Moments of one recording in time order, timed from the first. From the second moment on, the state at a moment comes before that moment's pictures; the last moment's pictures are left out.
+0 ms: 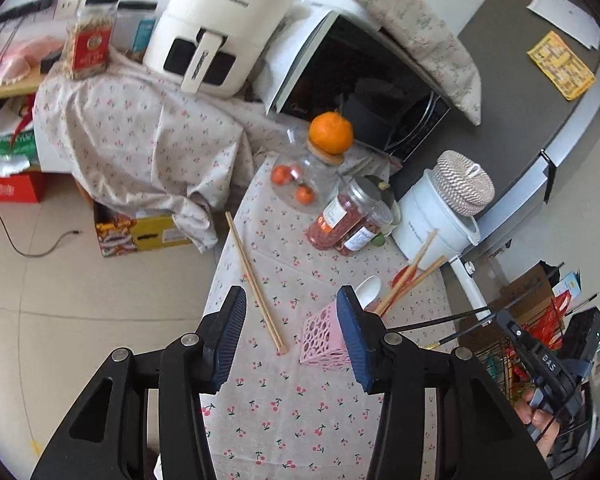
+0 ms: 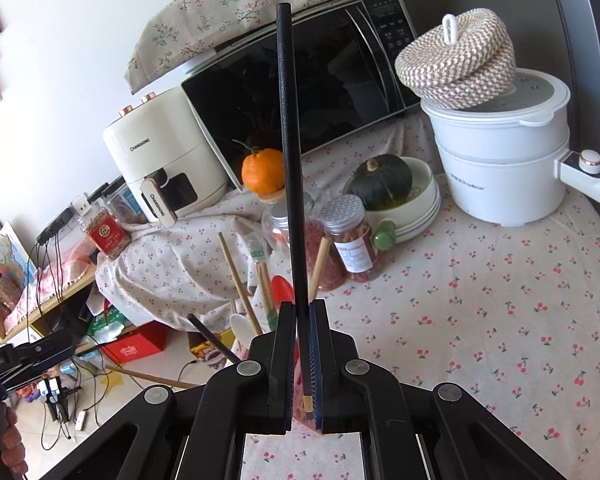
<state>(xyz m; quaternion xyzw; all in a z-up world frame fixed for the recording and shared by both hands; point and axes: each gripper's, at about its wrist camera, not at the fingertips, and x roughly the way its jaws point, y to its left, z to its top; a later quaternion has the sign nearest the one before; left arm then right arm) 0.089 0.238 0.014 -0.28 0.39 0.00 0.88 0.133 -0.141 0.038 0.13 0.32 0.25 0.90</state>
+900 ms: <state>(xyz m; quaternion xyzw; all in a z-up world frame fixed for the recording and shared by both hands) 0.288 0.272 -0.157 -0.33 0.46 0.02 0.83 0.154 -0.148 0.008 0.09 0.37 0.24 0.89</state>
